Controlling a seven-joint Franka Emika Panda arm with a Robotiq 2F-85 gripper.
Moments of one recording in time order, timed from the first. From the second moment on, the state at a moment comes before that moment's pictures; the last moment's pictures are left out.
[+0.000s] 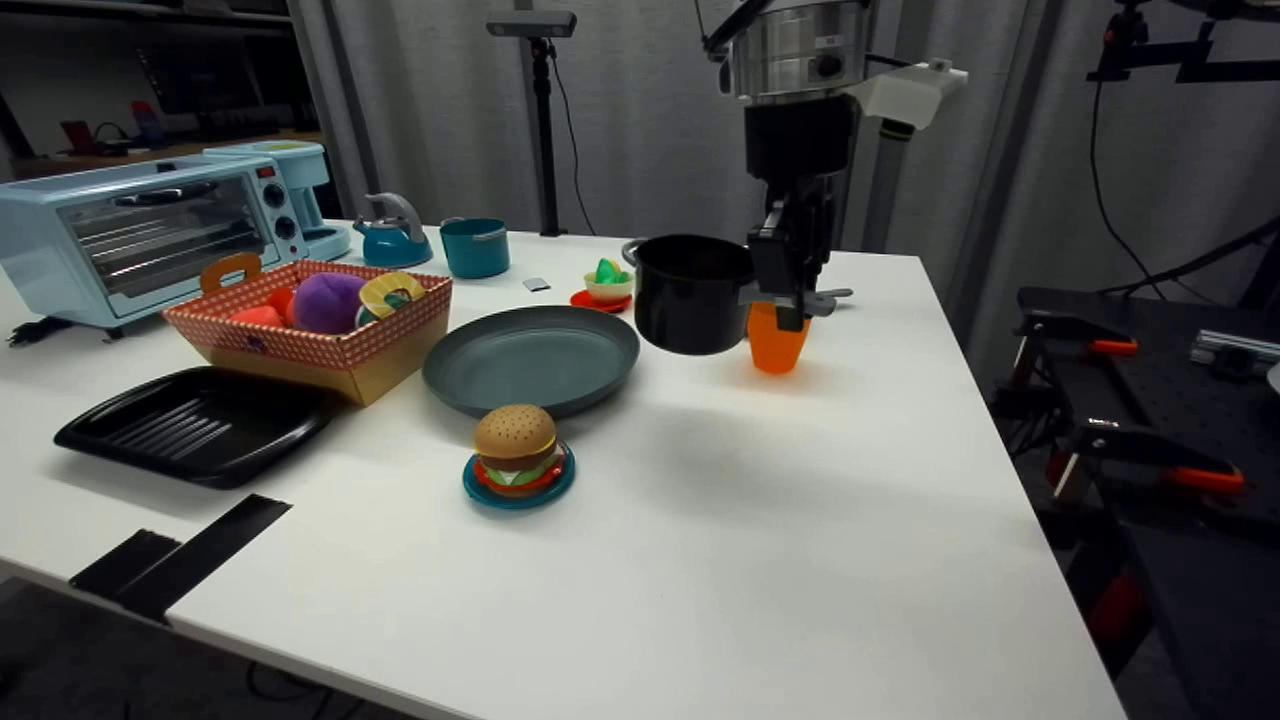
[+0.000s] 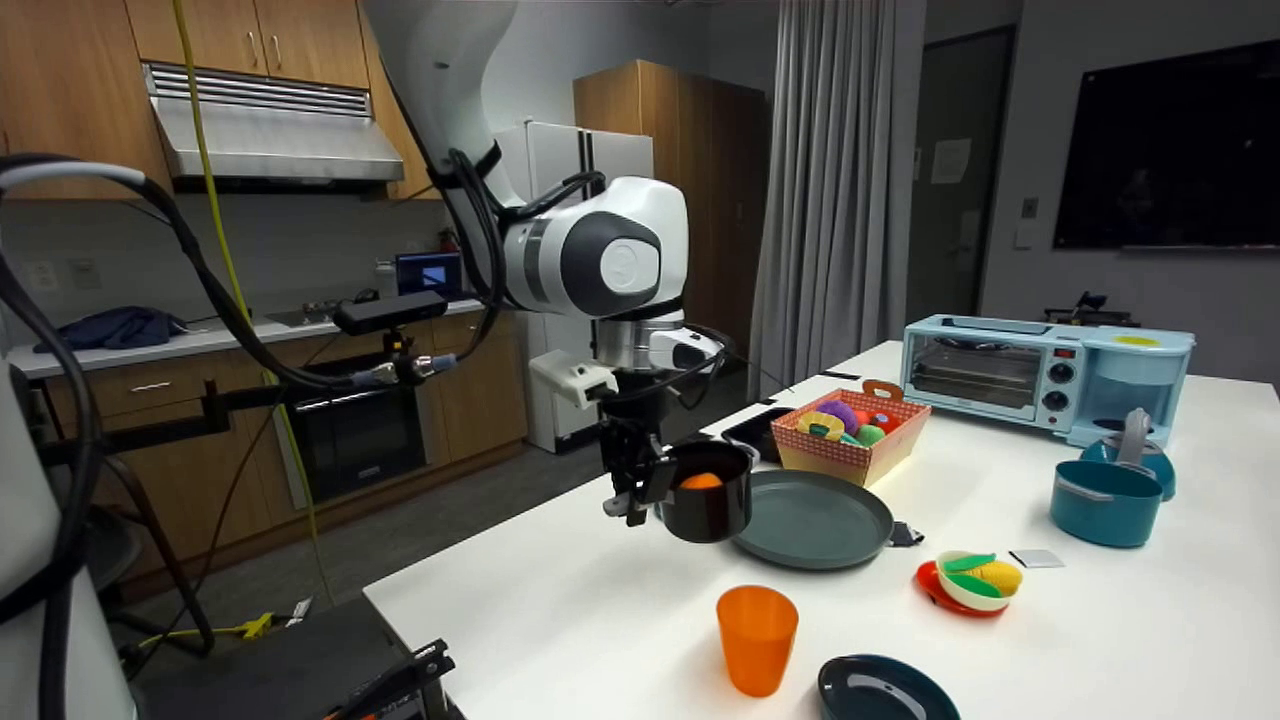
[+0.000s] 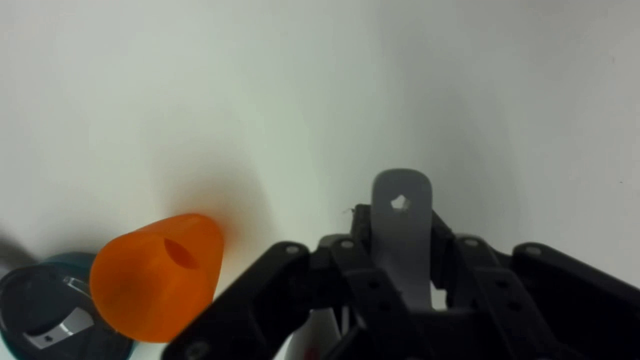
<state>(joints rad) 0.15 0.16 0.05 -2.47 0.03 2.54 0.35</state>
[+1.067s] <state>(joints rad) 0.14 0.18 0.03 -2.34 -0.12 2.50 0.36</state>
